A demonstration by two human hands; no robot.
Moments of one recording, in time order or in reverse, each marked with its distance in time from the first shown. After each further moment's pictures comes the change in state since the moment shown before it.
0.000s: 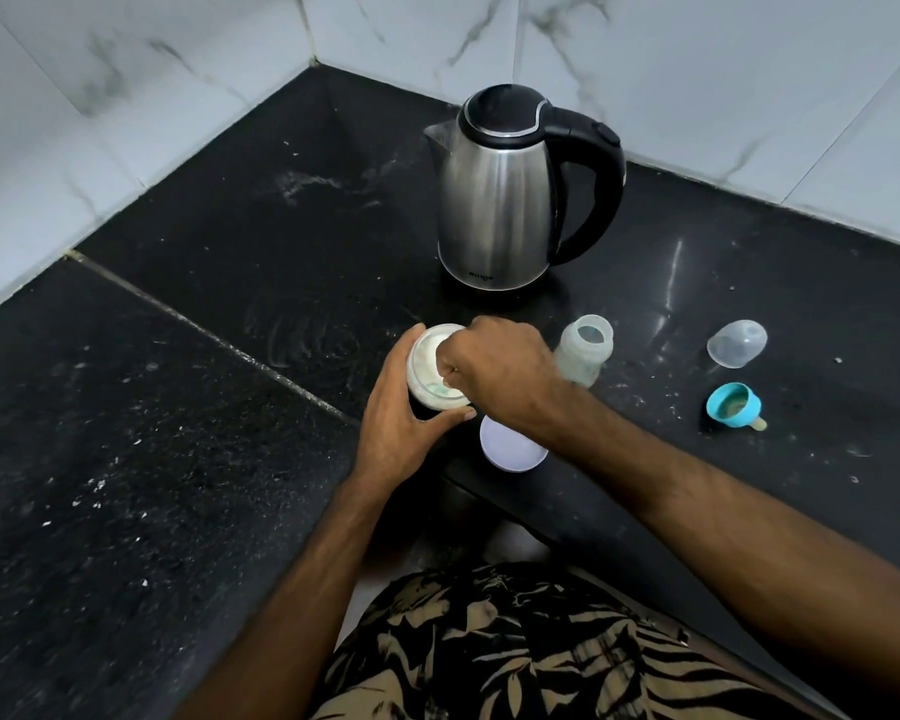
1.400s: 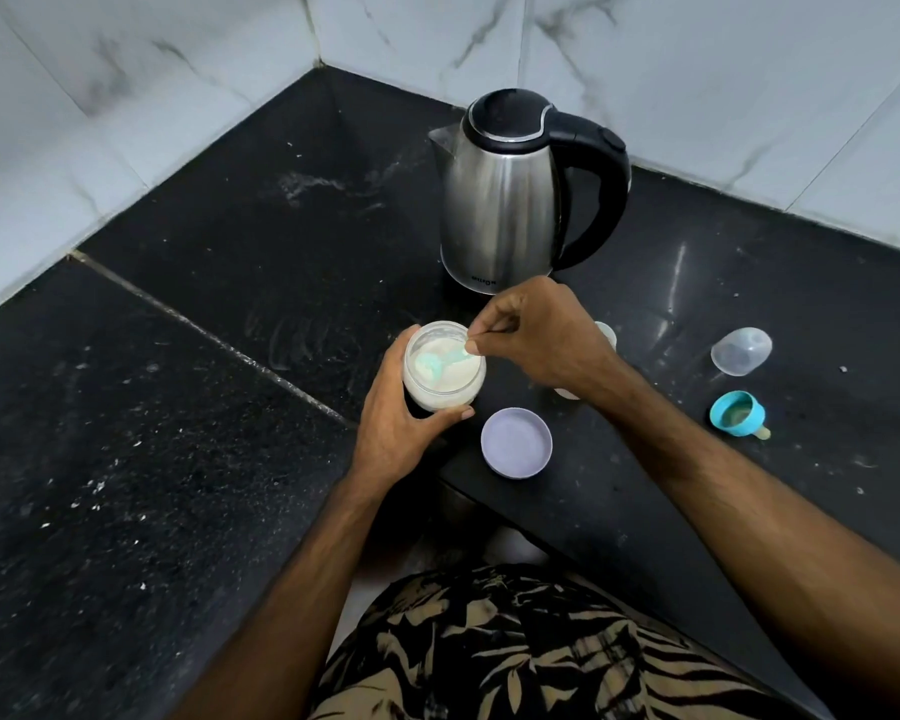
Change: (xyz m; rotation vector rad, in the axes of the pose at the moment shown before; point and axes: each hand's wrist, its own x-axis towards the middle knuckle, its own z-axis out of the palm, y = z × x) left_hand 0.008 -0.004 -0.004 0.010 0.012 0.006; right_hand 0.004 0.049 0.001 0.767 0.226 0.133
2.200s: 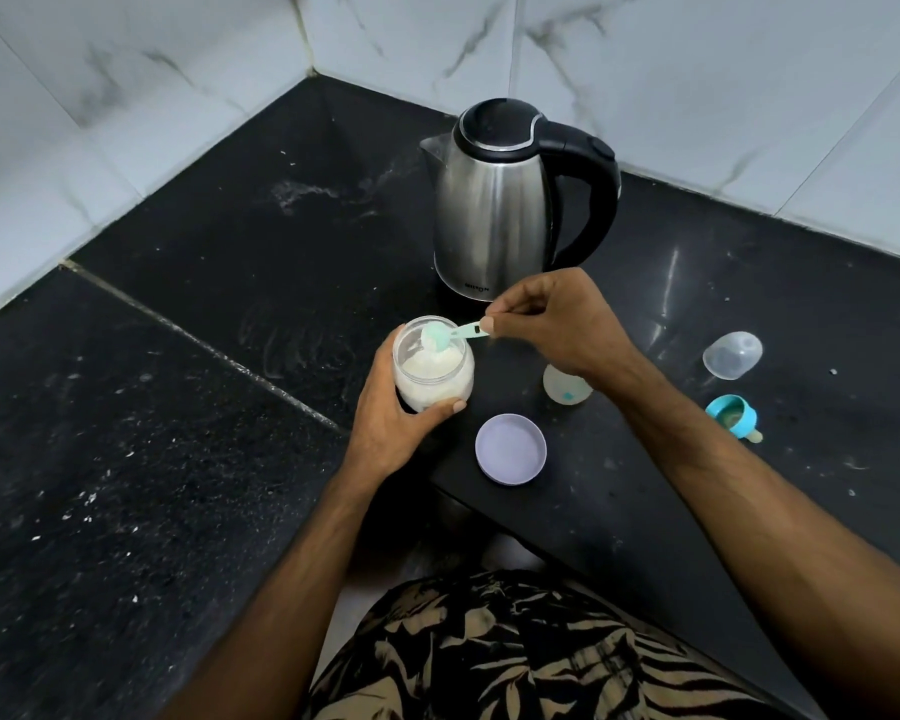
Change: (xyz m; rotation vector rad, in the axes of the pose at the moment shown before) left_hand 0.011 0.004 -0.001 -0.021 -0.011 -0.027; right_hand 0.001 0.010 -0.017 0.239 0.088 0.146
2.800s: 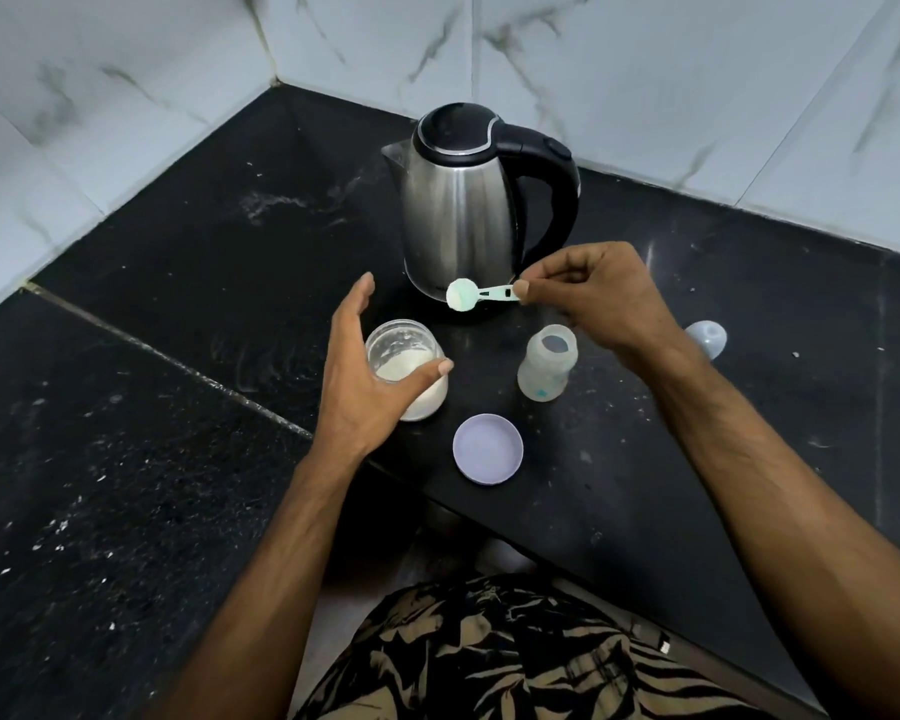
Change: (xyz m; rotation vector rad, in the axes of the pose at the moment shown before) left_hand 0.016 0.048 -0.008 0.033 0.066 0.093; right_hand -0.012 0.004 -0.052 0.177 0.150 0.024
